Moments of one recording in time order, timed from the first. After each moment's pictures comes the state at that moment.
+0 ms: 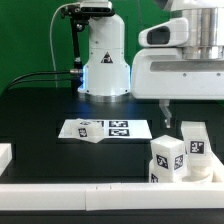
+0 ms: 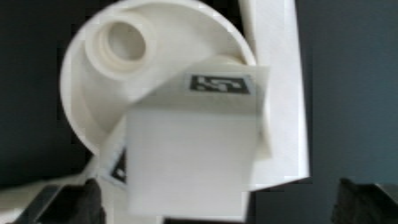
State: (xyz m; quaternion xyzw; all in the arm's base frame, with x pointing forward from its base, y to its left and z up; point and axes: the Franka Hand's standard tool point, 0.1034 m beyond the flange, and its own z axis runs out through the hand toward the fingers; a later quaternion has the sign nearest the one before) arm 0.593 0.112 0.104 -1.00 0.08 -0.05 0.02
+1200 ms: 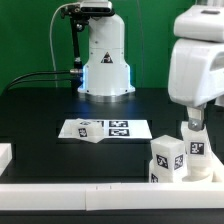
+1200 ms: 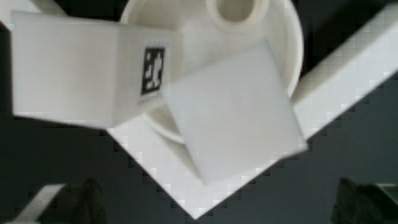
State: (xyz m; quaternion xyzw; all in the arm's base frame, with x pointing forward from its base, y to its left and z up) arm 0.597 0.112 0.112 -0.90 -0.43 0.00 -0.03
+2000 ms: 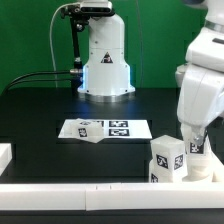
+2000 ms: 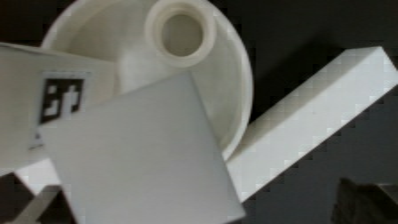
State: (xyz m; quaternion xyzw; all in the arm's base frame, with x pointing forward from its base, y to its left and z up) arm 0.575 0.130 0.076 -0.90 -0.44 0.08 -0.02
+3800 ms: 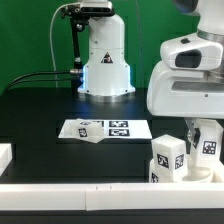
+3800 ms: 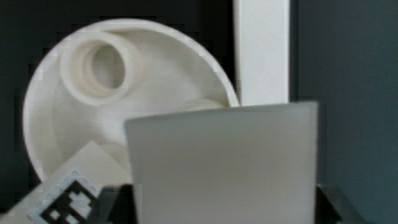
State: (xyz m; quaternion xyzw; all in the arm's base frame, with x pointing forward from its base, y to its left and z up) arm 0.589 0.128 0.075 -0.99 0.09 0.06 -0.02
